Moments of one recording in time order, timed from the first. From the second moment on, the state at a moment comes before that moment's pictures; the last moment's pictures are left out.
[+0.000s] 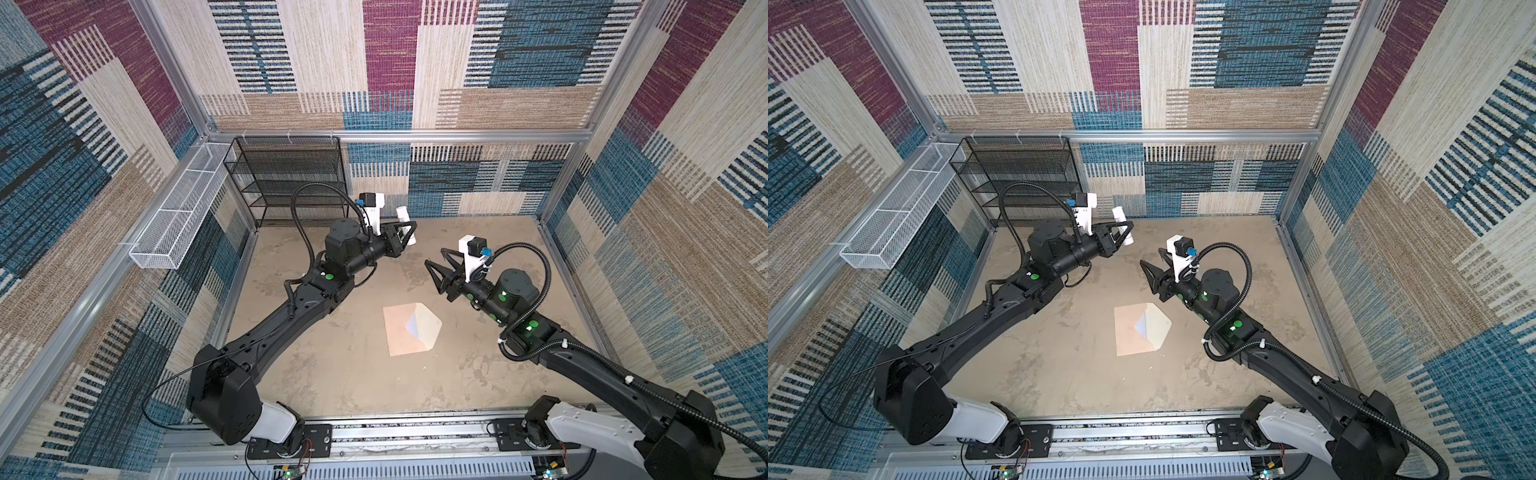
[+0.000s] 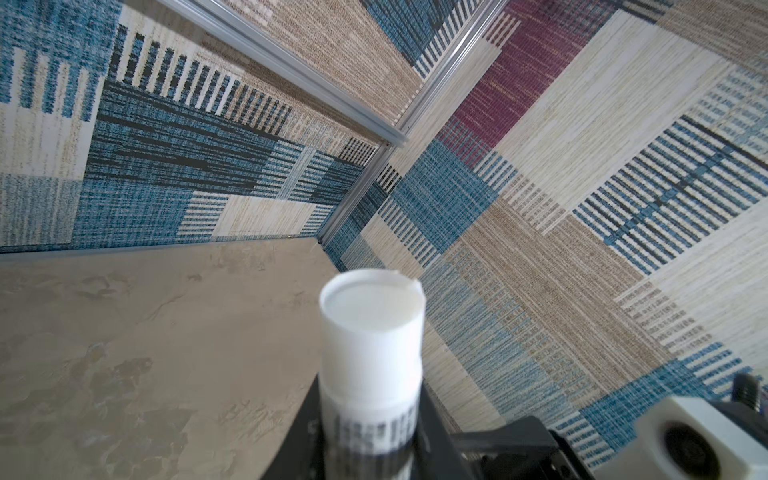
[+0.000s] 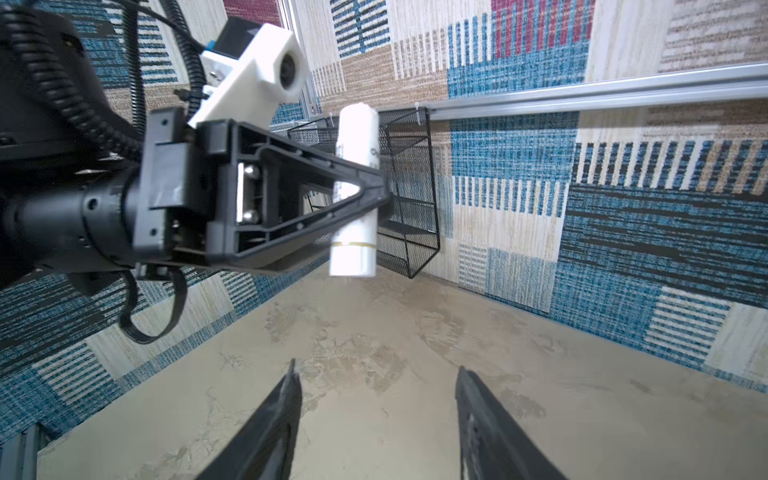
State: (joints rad) left arm -0.57 1.47 1.24 0.25 0.32 -0.65; right arm 0.67 1.08 0.76 0.36 -0.06 0.13
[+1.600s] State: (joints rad) left arm -0.63 1.50 1.24 0.35 0.35 -0.71; right arm 0.72 1.27 0.86 0.55 0.08 -0.03
